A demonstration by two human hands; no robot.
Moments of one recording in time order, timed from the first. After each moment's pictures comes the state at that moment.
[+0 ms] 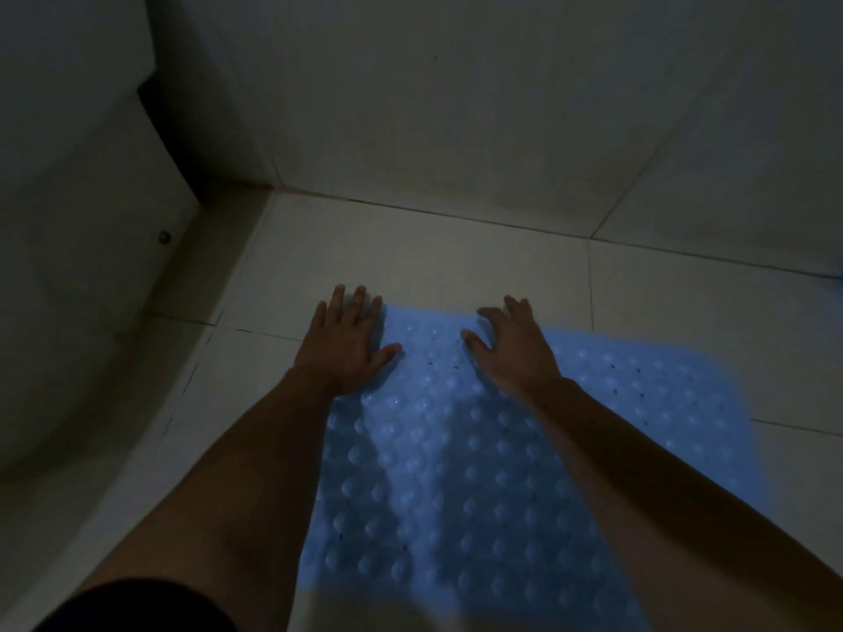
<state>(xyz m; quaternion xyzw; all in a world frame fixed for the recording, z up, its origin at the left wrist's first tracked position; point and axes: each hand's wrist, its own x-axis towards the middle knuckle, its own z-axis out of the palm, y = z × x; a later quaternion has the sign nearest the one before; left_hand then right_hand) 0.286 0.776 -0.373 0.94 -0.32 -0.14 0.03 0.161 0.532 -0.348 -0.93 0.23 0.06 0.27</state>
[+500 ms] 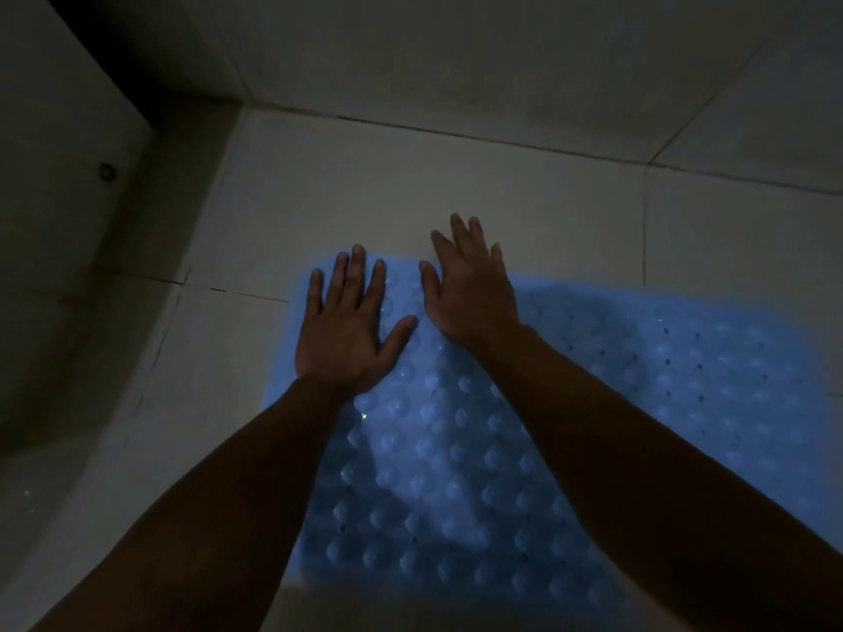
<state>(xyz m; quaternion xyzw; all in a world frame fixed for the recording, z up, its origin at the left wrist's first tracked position) 0.258 0.773 -0.422 0.95 -0.30 -0.06 0.06 0.229 0.587 -0.387 -0.97 0.14 0.00 0.22</state>
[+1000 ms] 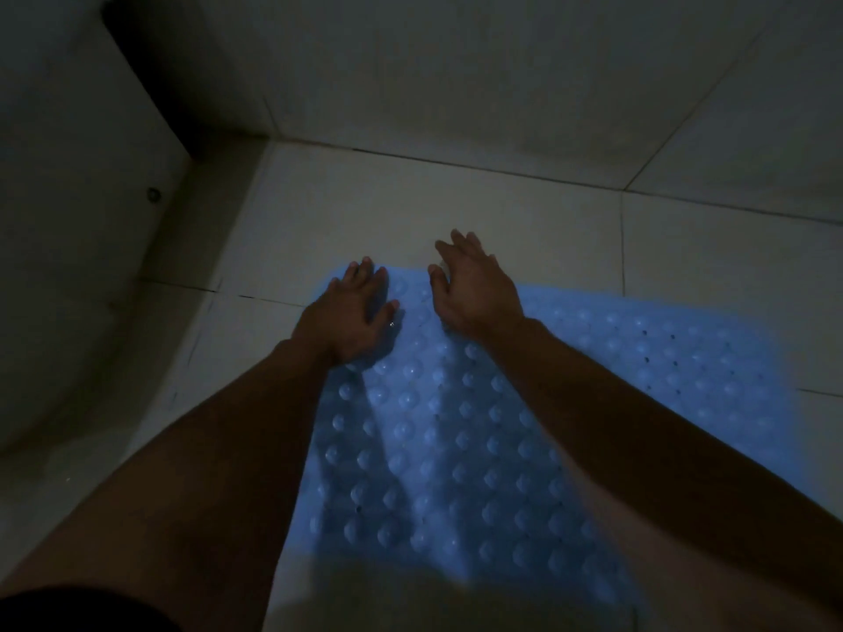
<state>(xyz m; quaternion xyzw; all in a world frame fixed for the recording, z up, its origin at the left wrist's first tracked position) 0.294 0.785 -0.373 0.92 -0.30 -0.22 0.15 0.223 0.592 -0.334 -0.95 0.15 0.06 0.26</state>
